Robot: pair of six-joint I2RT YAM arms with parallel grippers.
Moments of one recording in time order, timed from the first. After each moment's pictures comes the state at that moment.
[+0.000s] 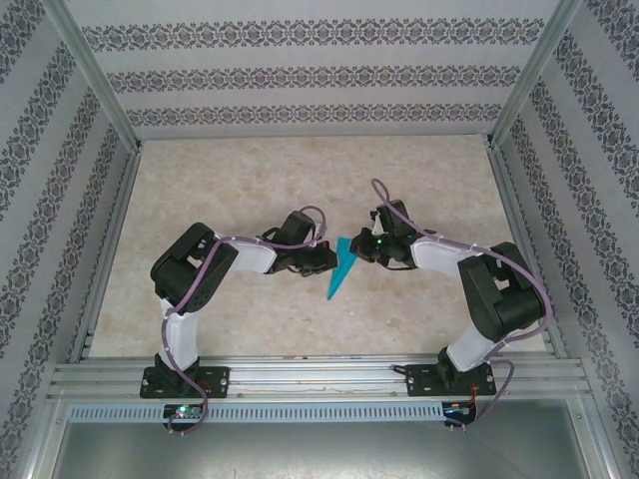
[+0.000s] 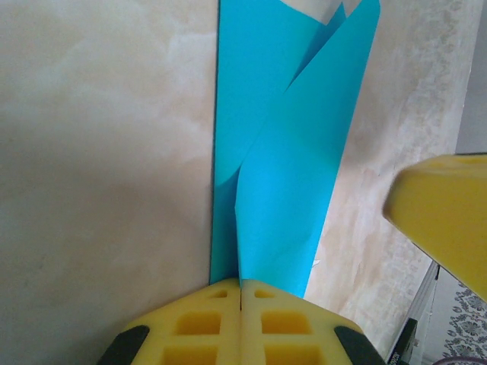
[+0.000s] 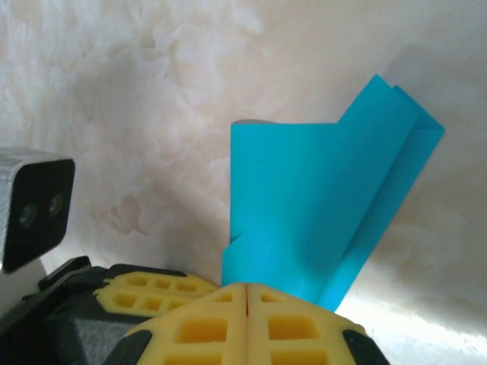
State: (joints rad) left arm -0.62 1.99 1.00 0.17 0.53 -0.89; right arm 0.38 1.65 0.80 -0.08 -0.42 0.78
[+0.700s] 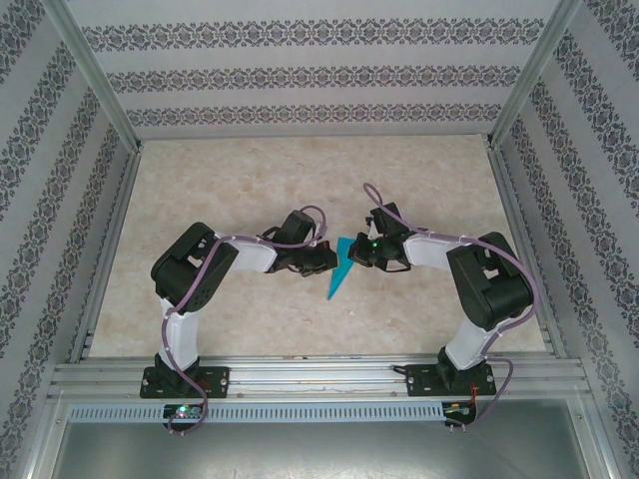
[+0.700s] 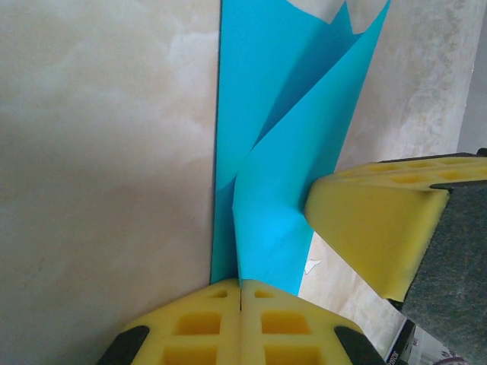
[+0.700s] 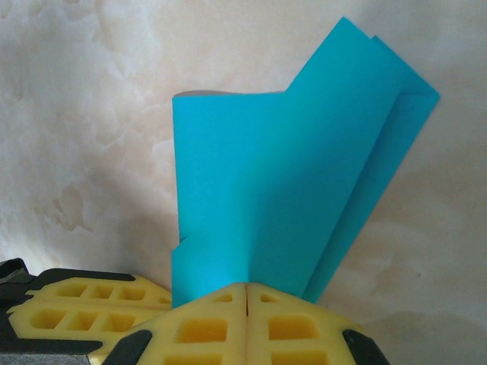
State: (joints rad) left arm -0.62 1.99 1.01 0.15 0.53 -0.89; right arm 0.40 1.72 0.82 -0.13 -0.41 0.75
